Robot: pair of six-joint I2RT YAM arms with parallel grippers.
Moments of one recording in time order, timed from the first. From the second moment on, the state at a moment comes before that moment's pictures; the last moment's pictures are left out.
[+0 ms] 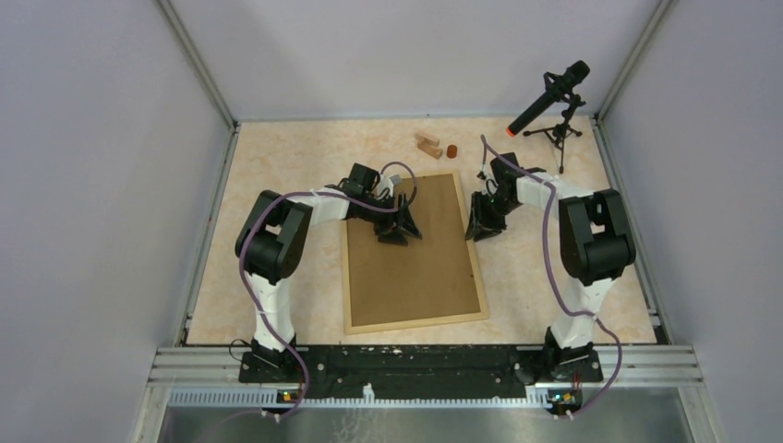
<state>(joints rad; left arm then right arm) -0.43 2.01 1.20 -0.20 0.82 -0.57 0.24 1.89 1.21 -0.63 -0.39 0.28</state>
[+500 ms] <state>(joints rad) -0.43 2.01 1.20 -0.19 0.82 -0.57 0.34 1.91 1.24 -0.64 -0.22 0.41</state>
